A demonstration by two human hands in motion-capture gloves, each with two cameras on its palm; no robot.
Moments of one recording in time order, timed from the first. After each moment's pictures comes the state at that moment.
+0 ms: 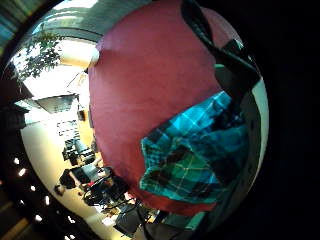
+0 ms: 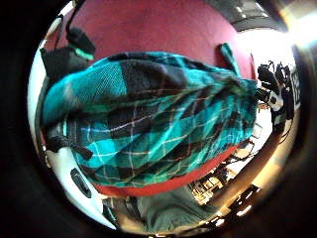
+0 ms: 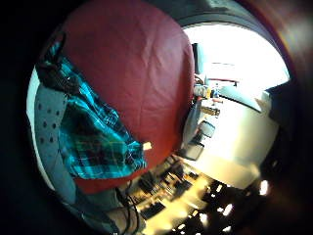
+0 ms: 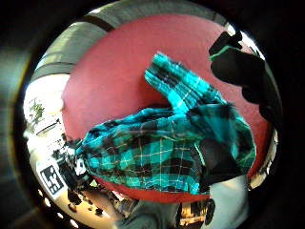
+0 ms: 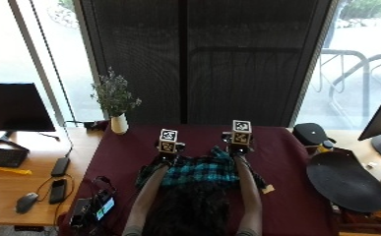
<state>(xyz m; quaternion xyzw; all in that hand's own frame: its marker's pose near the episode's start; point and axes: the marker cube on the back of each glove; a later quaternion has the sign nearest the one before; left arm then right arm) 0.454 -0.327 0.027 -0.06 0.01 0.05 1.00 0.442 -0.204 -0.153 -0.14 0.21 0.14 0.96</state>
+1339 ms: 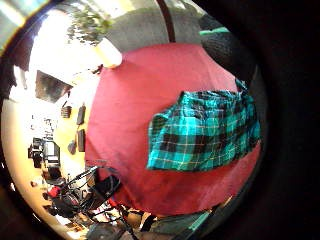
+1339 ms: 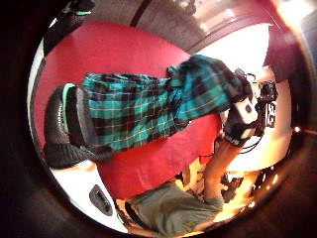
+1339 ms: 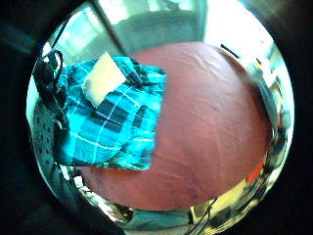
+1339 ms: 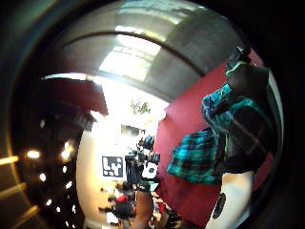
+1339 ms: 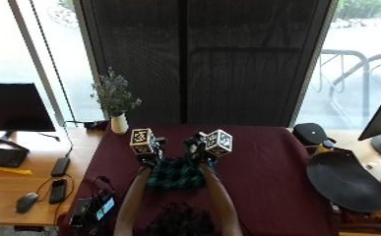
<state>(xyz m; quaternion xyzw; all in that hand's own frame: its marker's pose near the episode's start) 0.371 -0.265 -0.034 0.07 0.16 0.01 0.98 0.341 -0.202 -0.119 0.20 -0.11 0.14 0.96</state>
